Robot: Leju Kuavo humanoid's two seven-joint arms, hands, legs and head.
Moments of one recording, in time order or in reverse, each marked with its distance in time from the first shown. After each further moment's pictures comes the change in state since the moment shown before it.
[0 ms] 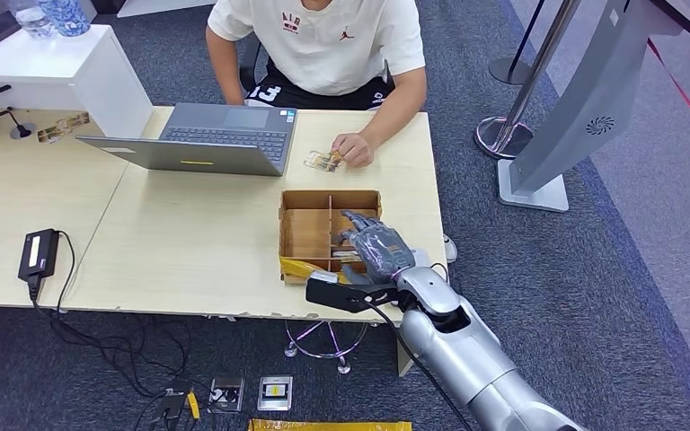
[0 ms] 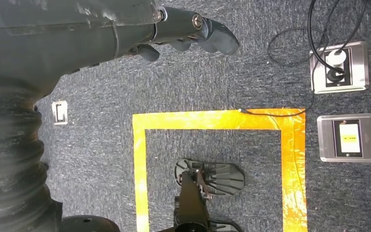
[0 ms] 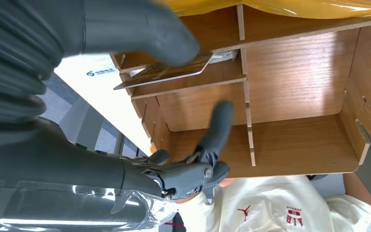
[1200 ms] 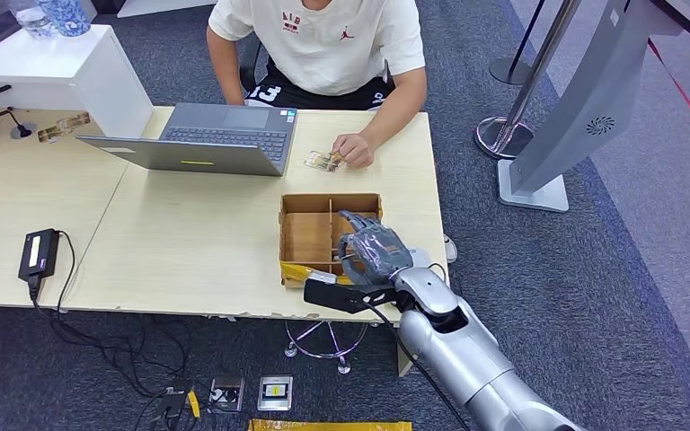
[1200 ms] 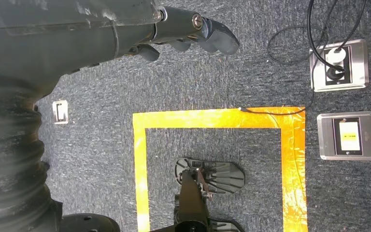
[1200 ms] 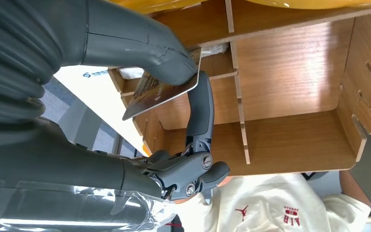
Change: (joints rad) left arm -0.004 0.000 0.000 0.000 -0.002 -0.007 0.008; right arm -0.001 0.008 -0.002 0.010 0.001 -0.013 -0.004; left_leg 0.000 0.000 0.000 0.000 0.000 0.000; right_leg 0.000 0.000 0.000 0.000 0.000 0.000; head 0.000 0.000
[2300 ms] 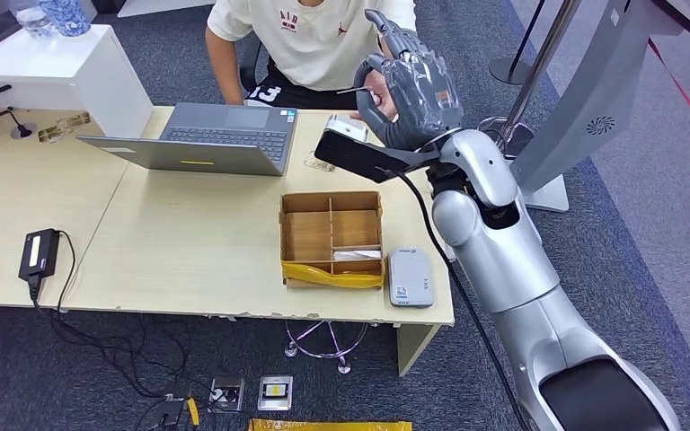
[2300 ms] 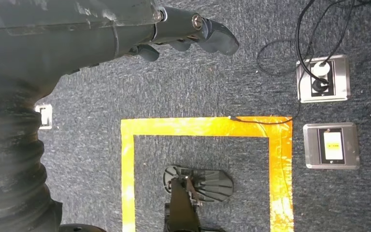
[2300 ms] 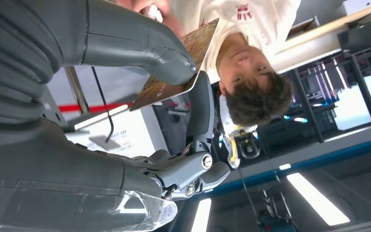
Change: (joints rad) left arm 0.025 -0.007 0.003 0.000 0.008 0.044 -0.091; right arm -0.327 0.024 -0.187 -0.204 -0.003 -0.063 -0.071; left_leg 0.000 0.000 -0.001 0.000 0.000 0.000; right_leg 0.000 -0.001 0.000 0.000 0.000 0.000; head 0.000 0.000
